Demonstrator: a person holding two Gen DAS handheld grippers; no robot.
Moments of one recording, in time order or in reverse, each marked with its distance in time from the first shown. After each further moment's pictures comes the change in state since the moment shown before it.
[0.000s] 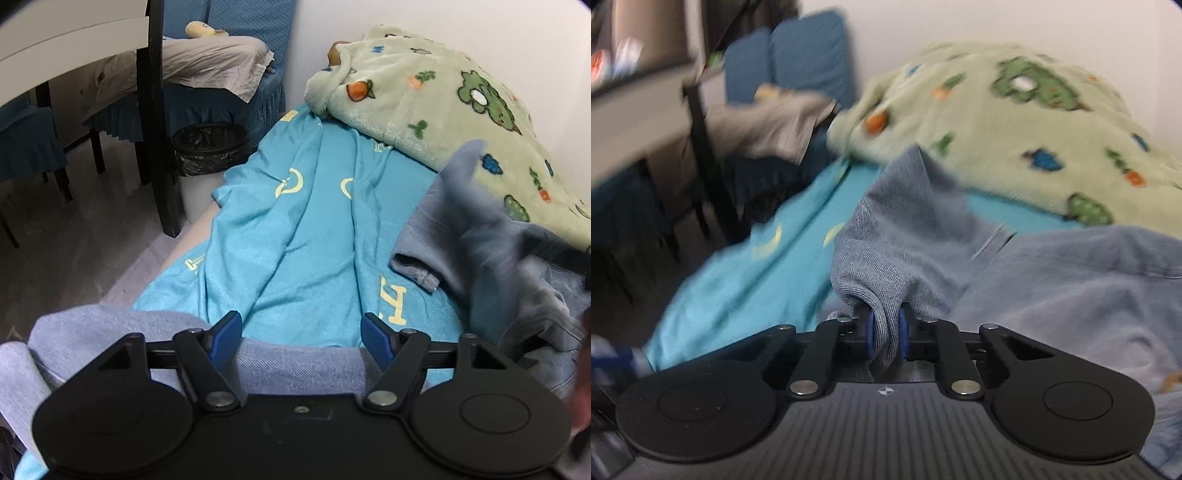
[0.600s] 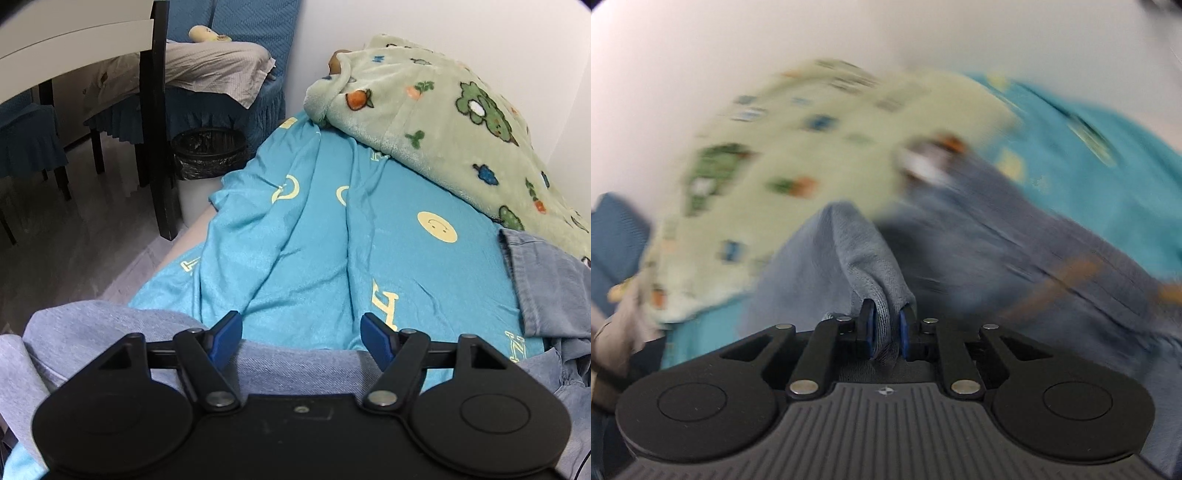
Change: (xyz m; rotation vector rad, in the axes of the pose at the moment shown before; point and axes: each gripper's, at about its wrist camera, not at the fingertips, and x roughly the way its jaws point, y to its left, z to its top) left arm -0.003 -0.002 -0.001 -0.025 -0.026 -0.014; right arm -0.100 -0.302 -0.049 0.750 0.011 -0.290
